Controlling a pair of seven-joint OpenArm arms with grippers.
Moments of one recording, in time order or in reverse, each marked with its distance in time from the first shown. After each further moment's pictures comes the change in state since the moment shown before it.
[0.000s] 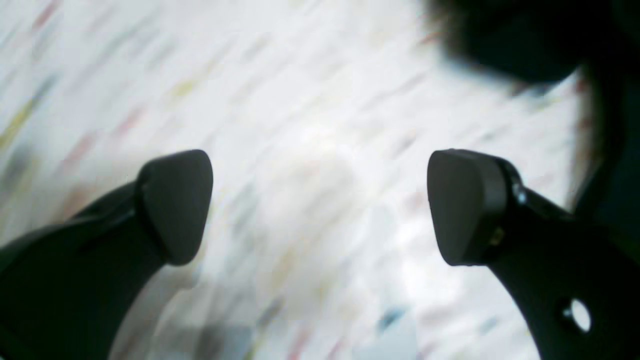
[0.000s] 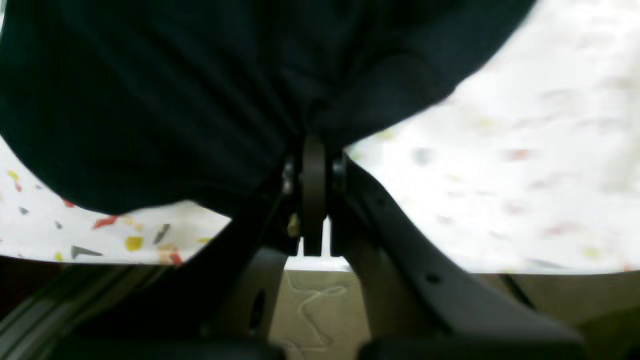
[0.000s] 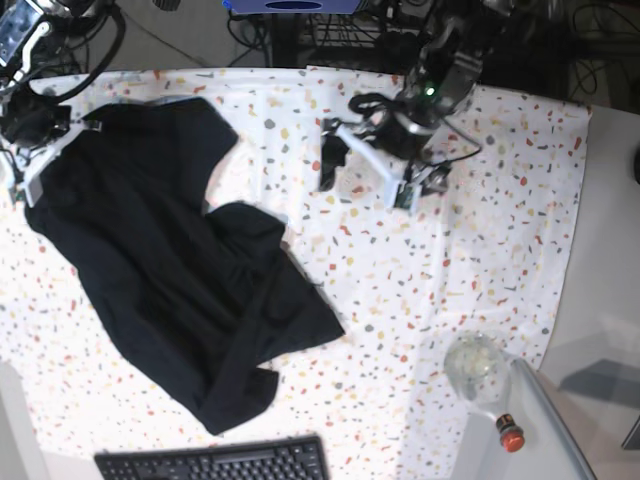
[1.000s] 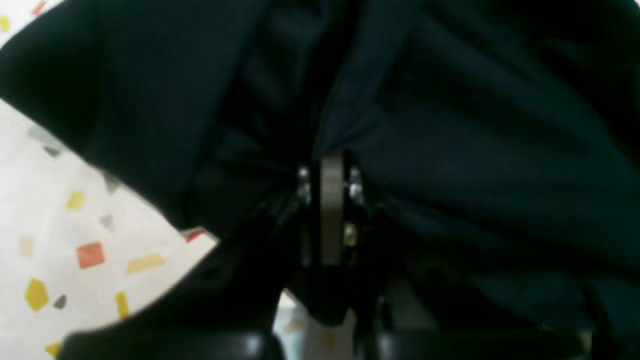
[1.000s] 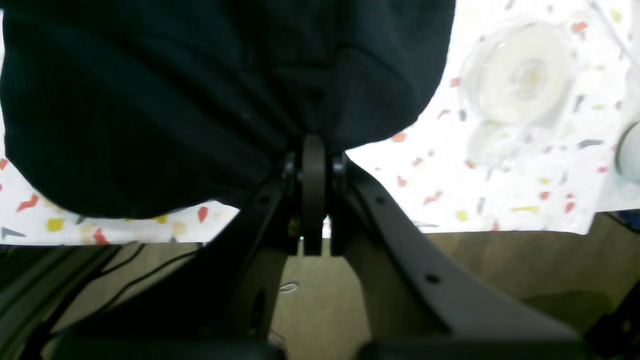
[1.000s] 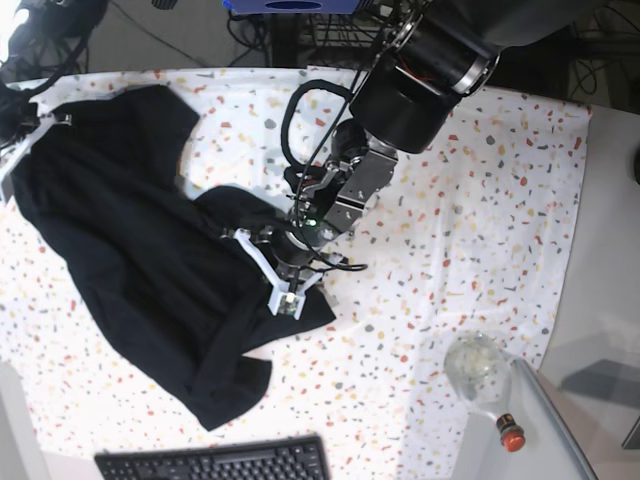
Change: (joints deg) left arm -30.8 18.4 6.8 -38.4 -0.1 0.3 -0.3; right arm -2.6 5.2 -0.2 3.8 0.1 0.0 0.0
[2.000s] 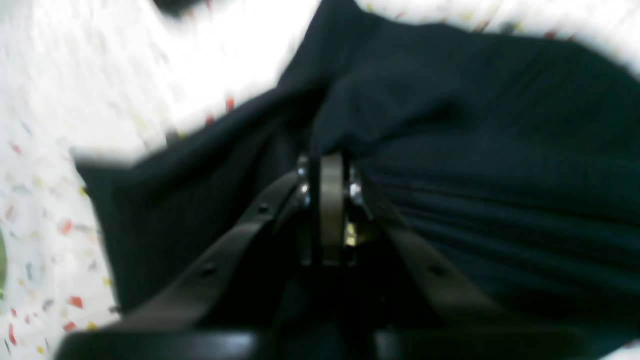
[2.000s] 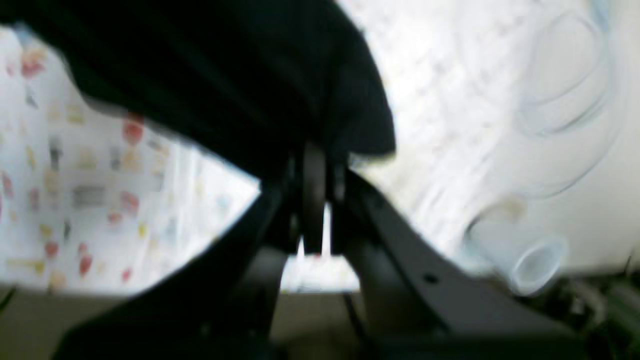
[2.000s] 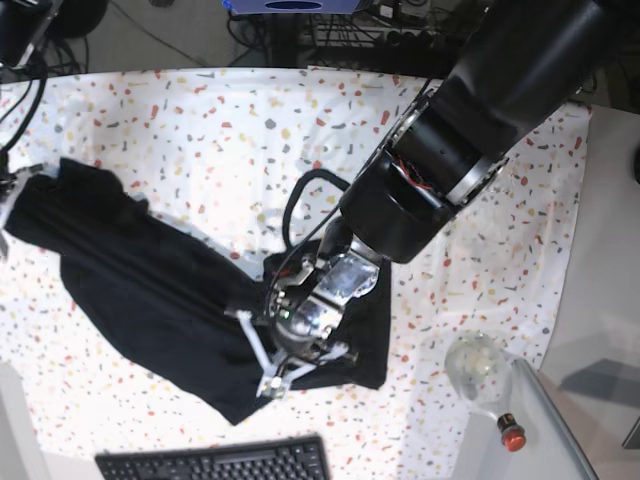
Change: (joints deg) left arm -20.1 1.9 13.9 -15.0 -1.1 12.9 3.7; right arm 10.4 13.2 -12.0 -13.0 -8.1 0.6 2.6
